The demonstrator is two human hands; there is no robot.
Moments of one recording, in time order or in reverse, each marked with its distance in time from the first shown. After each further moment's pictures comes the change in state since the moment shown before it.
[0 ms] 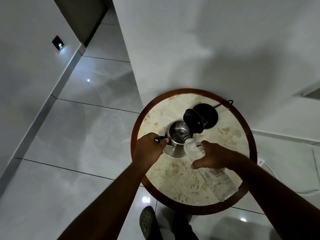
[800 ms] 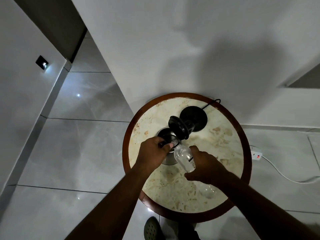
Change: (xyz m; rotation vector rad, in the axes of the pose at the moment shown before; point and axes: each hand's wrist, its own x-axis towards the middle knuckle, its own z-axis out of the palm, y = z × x) left_hand 0.007 0.044 0.032 0.069 -0.165 0.095; right_hand 0.007 0.027 0.034 -0.072 0.352 -0.182
